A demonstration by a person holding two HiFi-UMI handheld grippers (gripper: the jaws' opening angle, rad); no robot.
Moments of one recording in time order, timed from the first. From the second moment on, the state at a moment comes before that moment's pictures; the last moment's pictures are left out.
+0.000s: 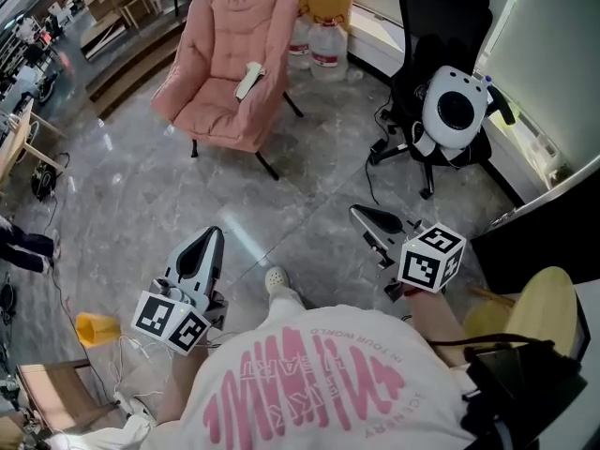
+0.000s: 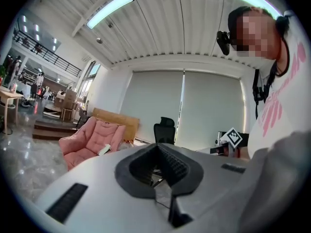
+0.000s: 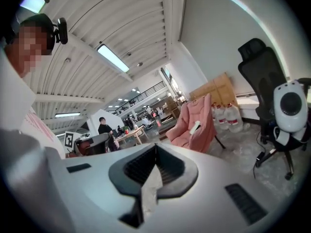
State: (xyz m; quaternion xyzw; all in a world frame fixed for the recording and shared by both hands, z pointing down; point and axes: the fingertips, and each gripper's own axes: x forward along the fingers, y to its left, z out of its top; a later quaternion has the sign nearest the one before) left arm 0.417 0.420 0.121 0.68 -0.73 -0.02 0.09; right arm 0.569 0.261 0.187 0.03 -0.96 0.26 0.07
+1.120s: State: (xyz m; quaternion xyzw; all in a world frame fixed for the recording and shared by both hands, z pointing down) left arm 0.219 0.331 0.115 0.74 -0.67 -0.02 0.08; right arm 0.394 0.171 0.148 0.14 -0.94 0.31 -0.01
